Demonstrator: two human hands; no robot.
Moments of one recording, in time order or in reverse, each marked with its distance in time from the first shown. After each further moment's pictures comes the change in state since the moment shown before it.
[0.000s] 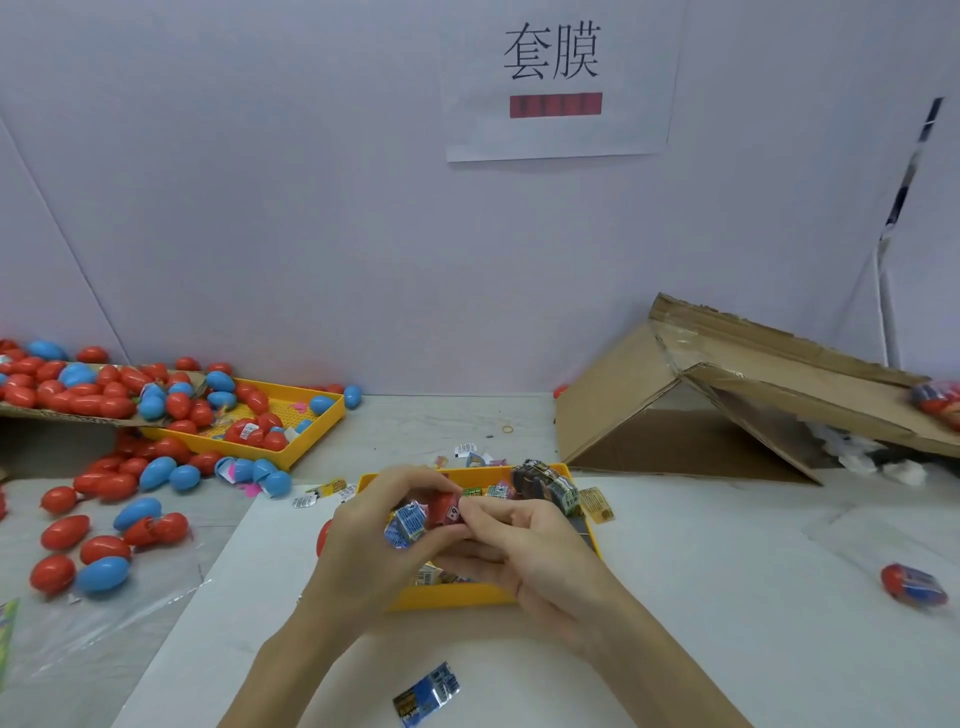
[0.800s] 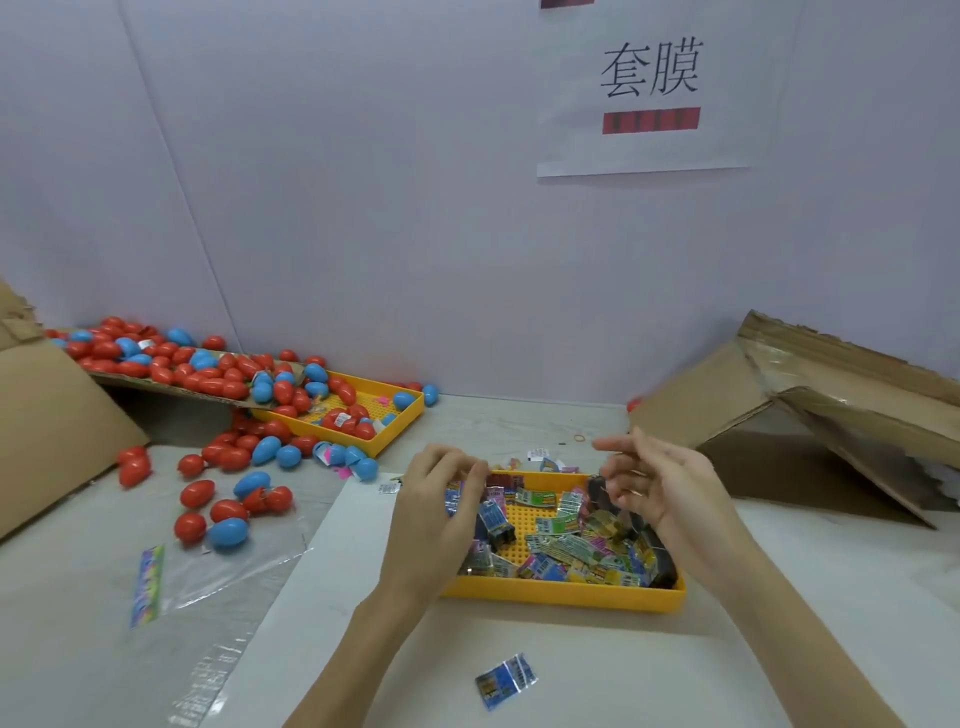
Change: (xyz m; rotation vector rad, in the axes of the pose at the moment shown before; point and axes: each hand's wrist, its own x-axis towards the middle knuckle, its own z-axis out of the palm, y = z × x) left_hand 0.002 -0.017 -0.006 0.151 0.197 -0.238; right_hand 0.028 -0.041 -0.056 -0.134 0.226 -0.208
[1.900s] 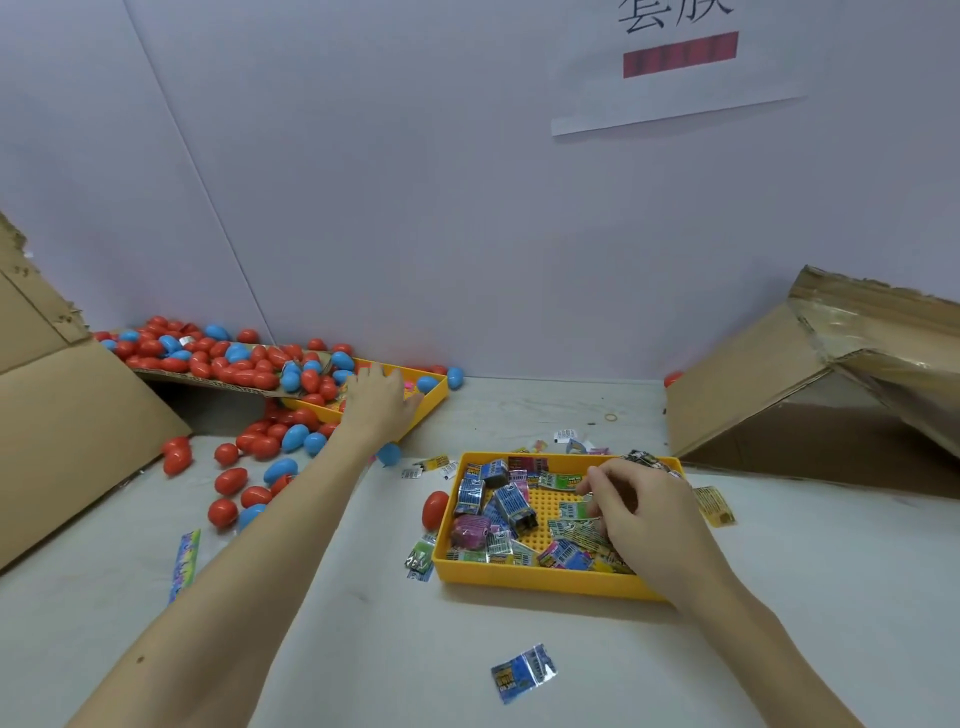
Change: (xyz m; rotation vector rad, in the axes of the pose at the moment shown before) left_hand 0.140 -0.130 -0.036 1.083 -0.315 -0.166; right_hand -0.009 0.051 0.025 -0.817 0.011 -0.308
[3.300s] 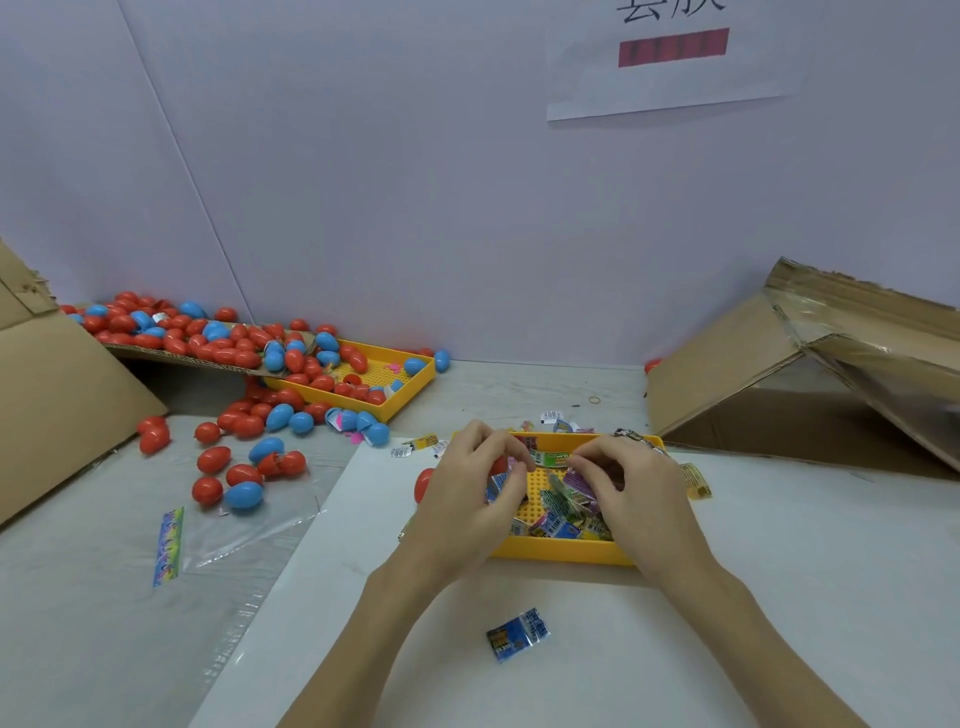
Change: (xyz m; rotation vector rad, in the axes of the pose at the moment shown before) left_hand -0.184 0.102 -0.065 -1.014 0.046 0.302; right_hand -0.010 -0.010 0.003 -0.179 0.141 -0.159
